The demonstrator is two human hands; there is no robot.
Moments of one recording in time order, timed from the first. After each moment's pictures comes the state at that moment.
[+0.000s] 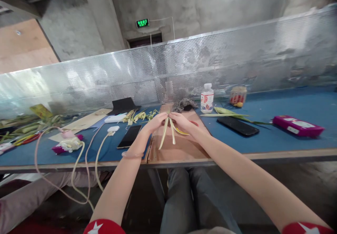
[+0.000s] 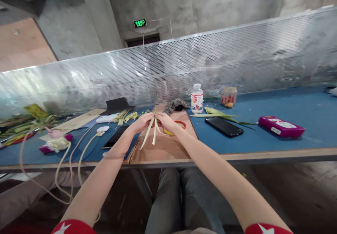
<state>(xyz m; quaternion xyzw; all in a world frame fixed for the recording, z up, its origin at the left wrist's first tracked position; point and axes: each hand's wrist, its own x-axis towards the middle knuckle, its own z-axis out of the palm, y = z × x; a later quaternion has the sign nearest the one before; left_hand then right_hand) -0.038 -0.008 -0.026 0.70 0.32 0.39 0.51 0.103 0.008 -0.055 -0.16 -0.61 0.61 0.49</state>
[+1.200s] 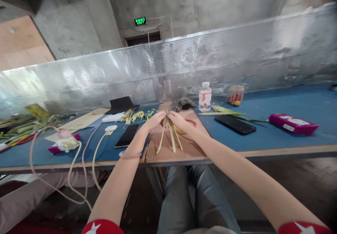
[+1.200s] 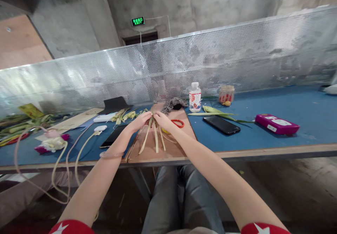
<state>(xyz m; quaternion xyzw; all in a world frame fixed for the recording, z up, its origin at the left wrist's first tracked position) -0.041 0.000 -0.031 0.73 0.36 0.39 0.43 0.103 0.018 -0.058 -0.28 -0.67 0.44 0.53</state>
